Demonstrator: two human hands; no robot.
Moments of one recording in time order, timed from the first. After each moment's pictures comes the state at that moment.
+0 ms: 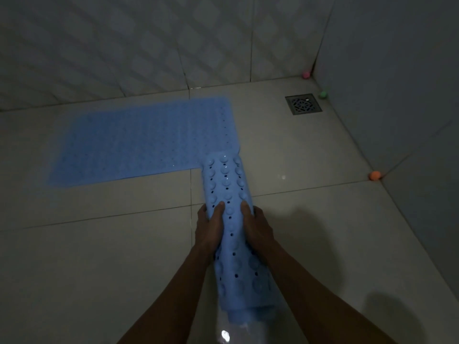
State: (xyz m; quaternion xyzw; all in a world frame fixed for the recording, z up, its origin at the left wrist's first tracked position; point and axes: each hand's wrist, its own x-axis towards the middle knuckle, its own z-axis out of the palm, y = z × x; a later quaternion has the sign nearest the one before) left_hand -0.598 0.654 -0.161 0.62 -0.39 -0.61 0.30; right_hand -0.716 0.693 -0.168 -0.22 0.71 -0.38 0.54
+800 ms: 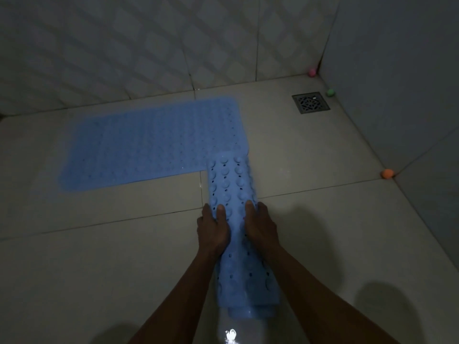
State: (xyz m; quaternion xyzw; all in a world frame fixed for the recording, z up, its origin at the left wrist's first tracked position) left_hand -0.568 0.636 -0.181 0.68 -0.51 -0.48 0.21; right_hand -0.686 0.674 -0.156 -0.24 0.77 -0.35 0.47
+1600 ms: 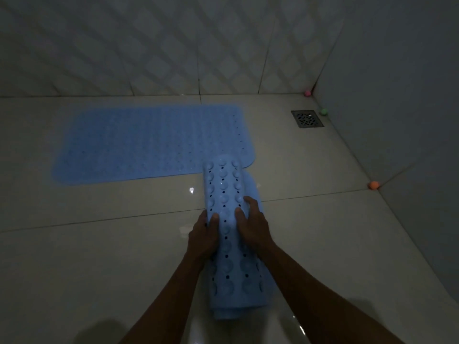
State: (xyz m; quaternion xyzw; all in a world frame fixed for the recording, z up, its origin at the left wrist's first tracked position) left_hand -0.486 0.630 -0.161 0.59 -0.55 -0.55 0.22; right_hand -0.616 0.663 -0.136 -0.35 0.78 -0.34 0.38
